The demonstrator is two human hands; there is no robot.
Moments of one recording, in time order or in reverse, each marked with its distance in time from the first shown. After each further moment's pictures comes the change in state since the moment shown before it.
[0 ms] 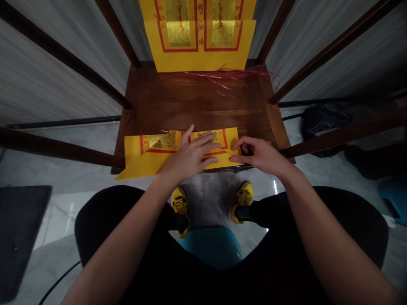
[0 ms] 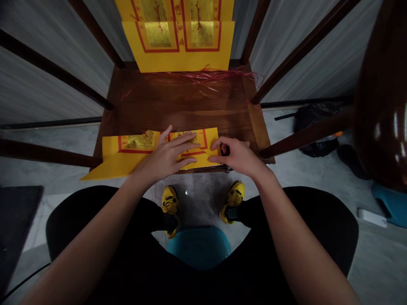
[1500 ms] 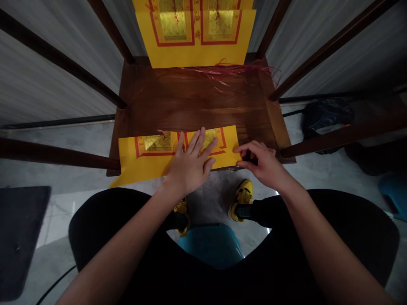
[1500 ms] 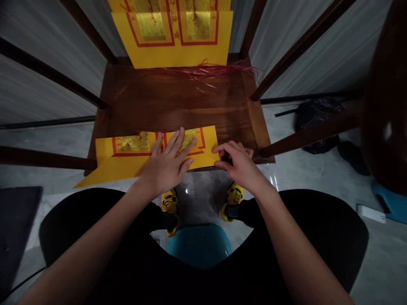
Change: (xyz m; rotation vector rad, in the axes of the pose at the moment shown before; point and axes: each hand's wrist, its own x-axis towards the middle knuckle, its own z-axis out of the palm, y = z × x) left_hand -0.011 0.034 0.011 0.203 -0.090 -0.230; right_hand -0.031 0.007 0.019 -0.190 0.130 -0.030
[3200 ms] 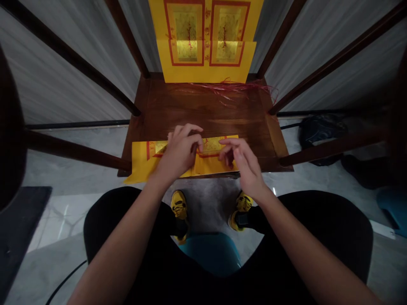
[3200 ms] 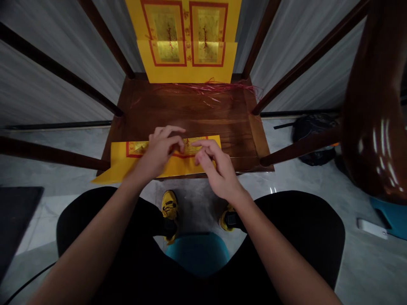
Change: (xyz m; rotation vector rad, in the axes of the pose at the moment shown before) left_hand 0.022 -0.040 -0.036 -0.296 0.186 -0.080; right_hand 0.010 -0.070 0.017 0.520 0.188 -0.295
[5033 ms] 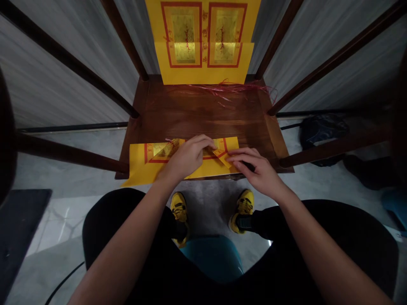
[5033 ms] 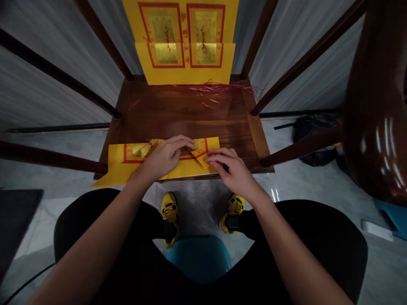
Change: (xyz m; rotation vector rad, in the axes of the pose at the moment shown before) left_hand 0.012 -0.009 0.022 -0.245 -0.045 0.226; right_hand -0.009 0.035 -0.042 -0.250 -0.139 0.018
